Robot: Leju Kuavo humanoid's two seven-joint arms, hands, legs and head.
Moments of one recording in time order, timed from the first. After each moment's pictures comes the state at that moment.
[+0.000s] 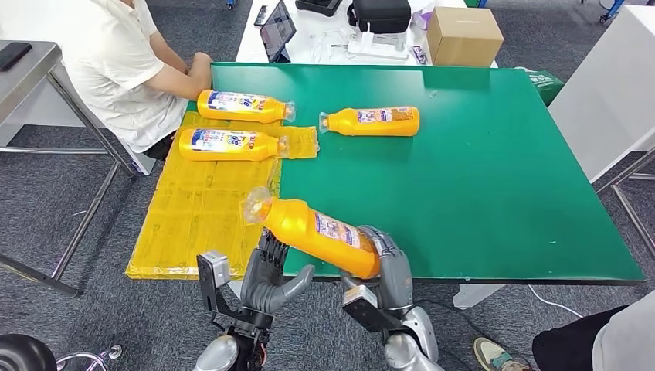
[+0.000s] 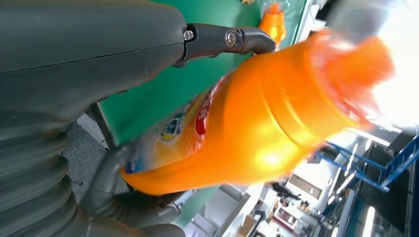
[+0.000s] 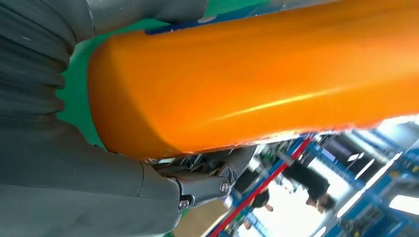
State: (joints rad) left arm -0.06 -0.16 -0.59 -1.36 0.38 0.18 -0.36; right arm -0.10 0.08 0.44 -1.06 0.50 -0.60 -0.70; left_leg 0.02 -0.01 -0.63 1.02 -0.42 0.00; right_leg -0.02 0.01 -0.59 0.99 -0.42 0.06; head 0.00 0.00
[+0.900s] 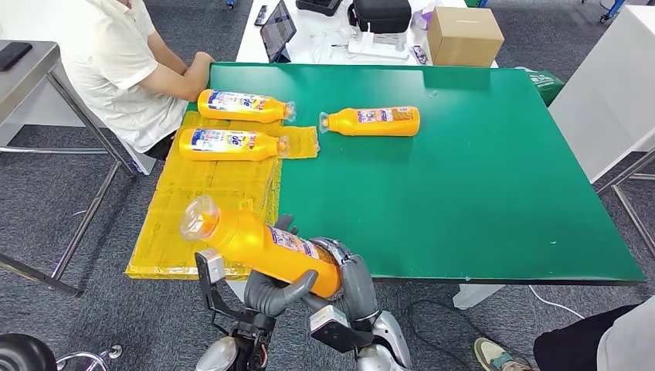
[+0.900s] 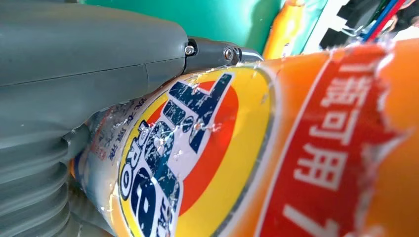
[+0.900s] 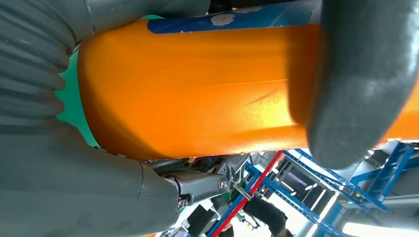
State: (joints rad) left arm -0.05 -0.17 -0.59 -1.39 0.54 0.22 -0.36; right arm -0.08 0.10 0.63 -1.15 0.43 -0.56 -0.68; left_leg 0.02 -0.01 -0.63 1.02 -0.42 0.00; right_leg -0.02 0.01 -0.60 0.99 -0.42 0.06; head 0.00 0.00
